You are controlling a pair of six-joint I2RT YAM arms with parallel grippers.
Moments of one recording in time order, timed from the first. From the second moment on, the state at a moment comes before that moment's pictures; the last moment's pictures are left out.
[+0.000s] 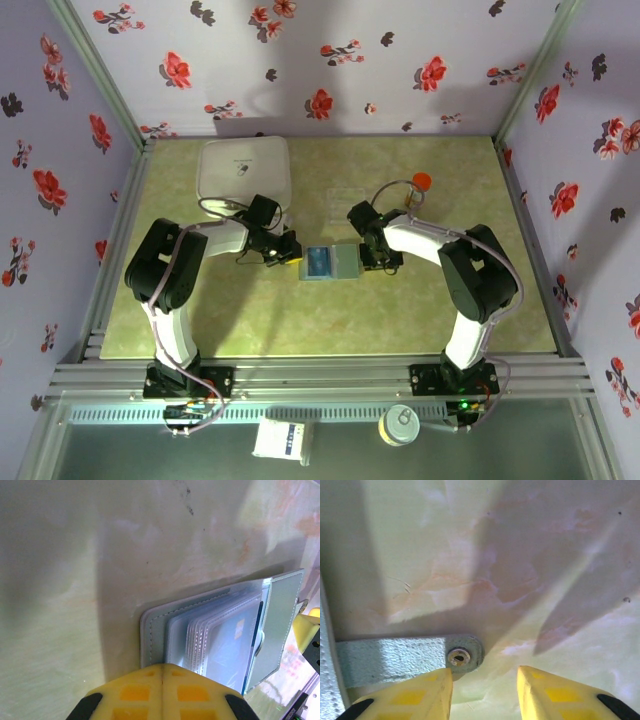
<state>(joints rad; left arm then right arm) -0.49 1.88 1.02 -0.25 0.53 -0.65 0.59 1.79 1.09 -0.76 0.19 0.52</state>
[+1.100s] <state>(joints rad) -0.49 1.88 1.02 -0.26 0.52 -0.64 0.67 1.71 1.24 -0.89 0.19 0.50</state>
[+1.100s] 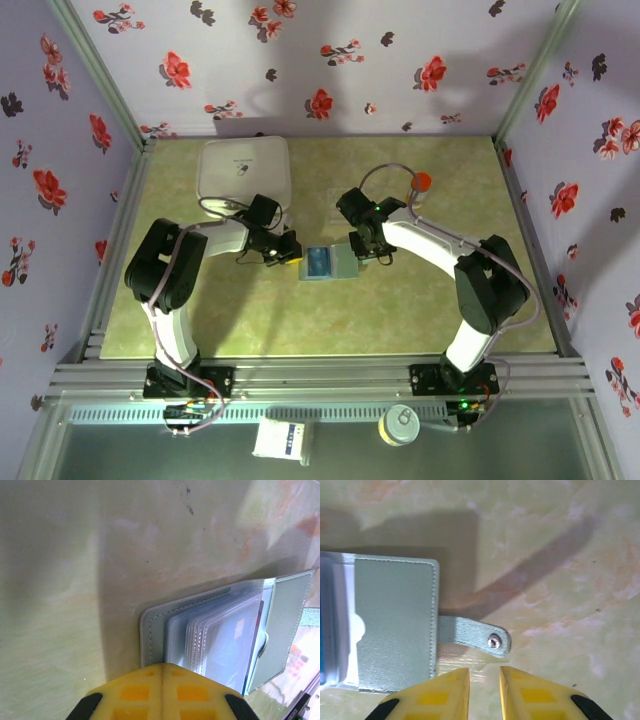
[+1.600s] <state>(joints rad) -0.49 1.80 1.02 -0.33 0.50 -0.64 0.65 1.71 1.17 -0.57 -0.20 0.66</state>
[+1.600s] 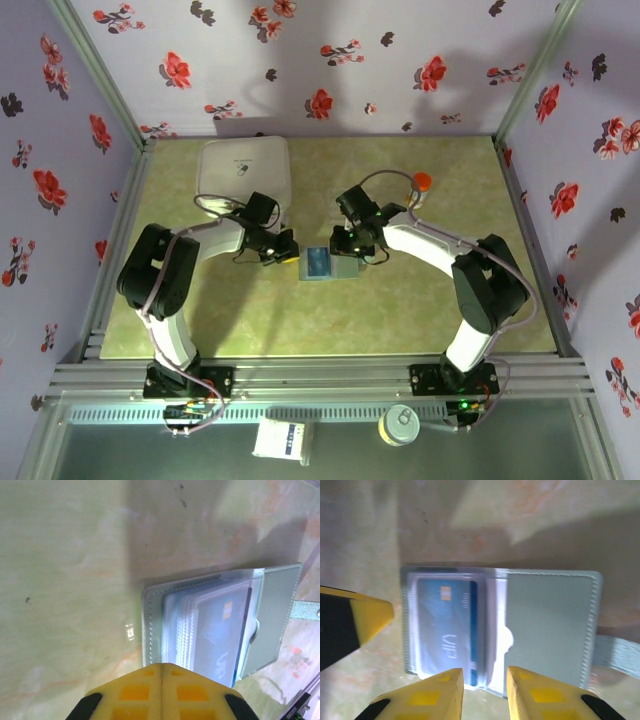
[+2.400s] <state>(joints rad) -0.59 1.84 1.08 -0.37 0.48 -0.66 0.57 1.80 1.05 -0.24 -0.49 0.75</state>
